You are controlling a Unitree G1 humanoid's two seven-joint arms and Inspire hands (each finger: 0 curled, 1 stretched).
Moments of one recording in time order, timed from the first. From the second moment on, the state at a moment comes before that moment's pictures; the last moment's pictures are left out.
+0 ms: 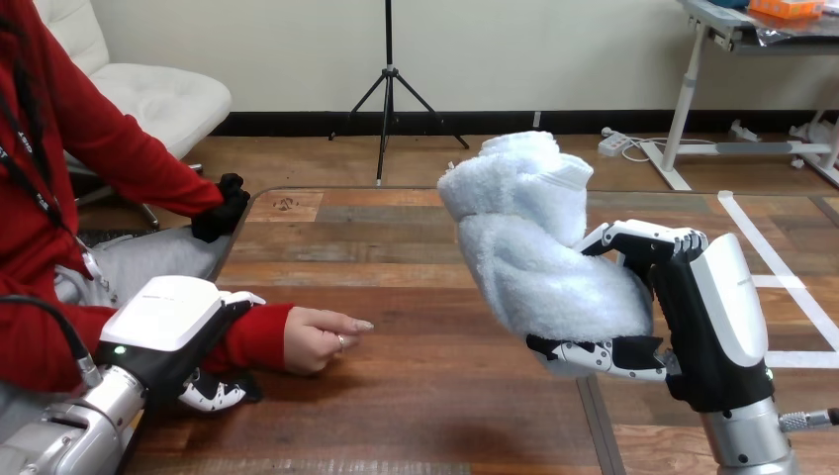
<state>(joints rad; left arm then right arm) -0.53 0.65 -0.50 1.22 0.89 -0.64 0.52 -0.15 -0.48 0.14 0.58 -0.69 -0.96 -0.72</state>
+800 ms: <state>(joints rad) -0.53 0.65 -0.49 1.19 0.84 -0.64 0.50 -0.13 -0.47 0.11 0.55 -0.67 -0.96 -0.70</state>
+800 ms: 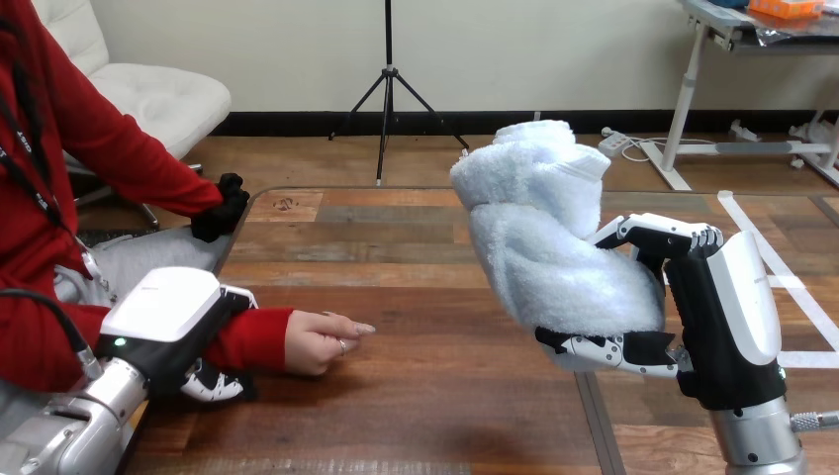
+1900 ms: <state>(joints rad) -0.51 0.65 -0.49 1.13 0.83 -0.65 0.53 -0.13 -0.47 0.11 0.55 -0.66 -0.96 -0.69</state>
